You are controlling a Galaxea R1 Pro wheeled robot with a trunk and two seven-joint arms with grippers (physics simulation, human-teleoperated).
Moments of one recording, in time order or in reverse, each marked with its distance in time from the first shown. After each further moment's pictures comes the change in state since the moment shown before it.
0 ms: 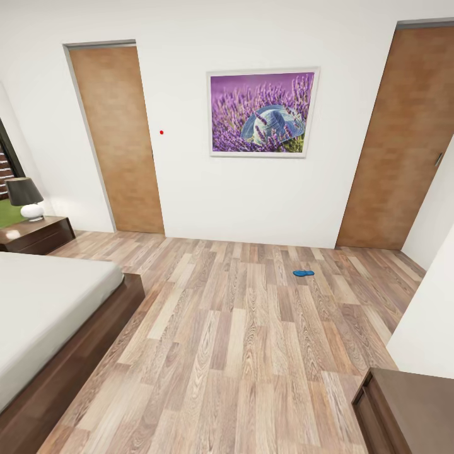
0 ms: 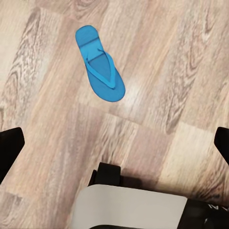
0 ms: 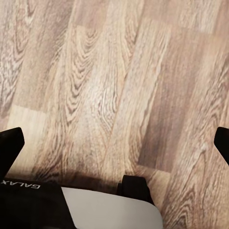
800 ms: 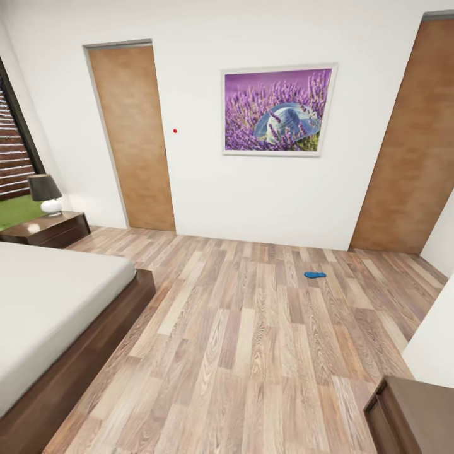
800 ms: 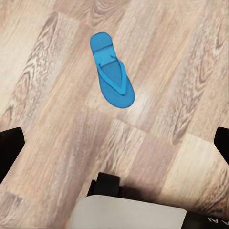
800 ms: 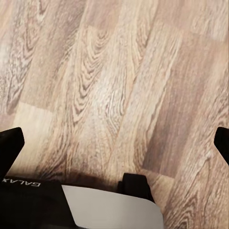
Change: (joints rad) left arm 0.001 0.000 -0.001 0.000 0.018 -0.053 0.000; right arm 0.000 0.000 0.000 0.002 -0.002 -0.001 0.000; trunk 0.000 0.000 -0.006
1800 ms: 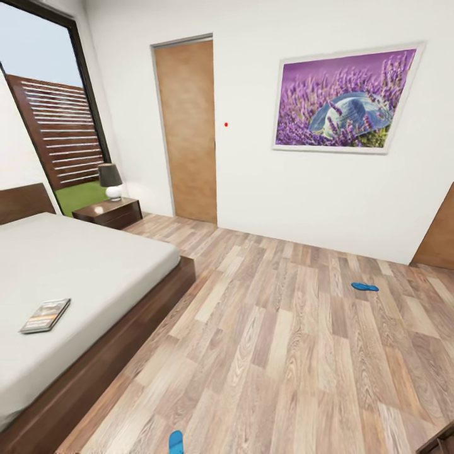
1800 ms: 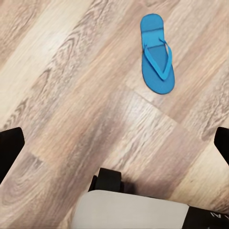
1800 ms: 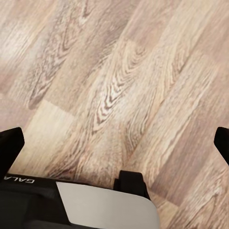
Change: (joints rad) left arm 0.000 0.000 -0.002 0.000 -0.001 -0.010 0.000; right arm 0.000 -0.011 0.002 0.002 0.005 -0.022 0.001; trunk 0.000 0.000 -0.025
